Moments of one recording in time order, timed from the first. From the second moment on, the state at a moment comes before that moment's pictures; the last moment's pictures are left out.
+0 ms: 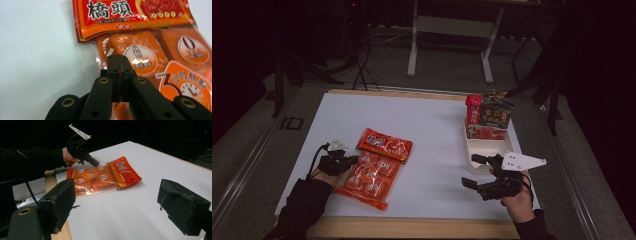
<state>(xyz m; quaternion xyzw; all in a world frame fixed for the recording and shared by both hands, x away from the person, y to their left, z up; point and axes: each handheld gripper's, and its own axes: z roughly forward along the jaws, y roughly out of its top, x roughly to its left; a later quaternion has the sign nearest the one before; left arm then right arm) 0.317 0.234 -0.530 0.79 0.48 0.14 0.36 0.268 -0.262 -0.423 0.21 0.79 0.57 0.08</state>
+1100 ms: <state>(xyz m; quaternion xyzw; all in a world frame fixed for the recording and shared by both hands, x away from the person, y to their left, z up) 0.282 0.231 -0.529 0.83 0.44 0.11 0.33 0.269 -0.258 -0.424 0.21 0.79 0.57 0.08</state>
